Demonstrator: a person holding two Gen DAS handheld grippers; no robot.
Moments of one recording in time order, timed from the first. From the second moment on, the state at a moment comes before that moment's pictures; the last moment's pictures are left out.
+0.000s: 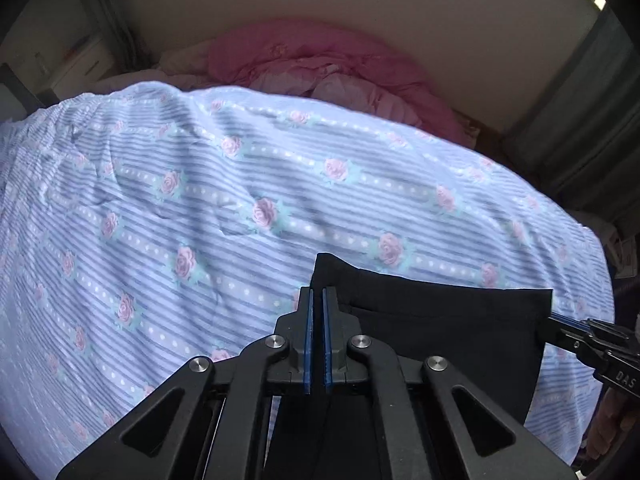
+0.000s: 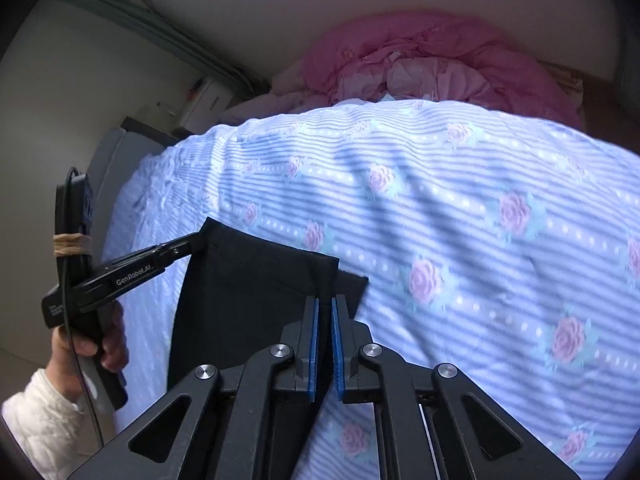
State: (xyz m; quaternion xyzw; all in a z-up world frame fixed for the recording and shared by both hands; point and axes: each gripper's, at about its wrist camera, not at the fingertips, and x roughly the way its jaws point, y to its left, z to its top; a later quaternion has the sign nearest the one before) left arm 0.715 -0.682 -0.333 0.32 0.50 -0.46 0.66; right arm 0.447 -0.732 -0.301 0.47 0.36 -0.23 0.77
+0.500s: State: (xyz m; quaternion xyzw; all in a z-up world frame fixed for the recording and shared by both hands) left arm 0.738 -0.686 -0.353 0.30 0.55 -0.48 0.61; right arm 0.439 -0.755 -0.338 0.55 0.34 -0.20 0.74
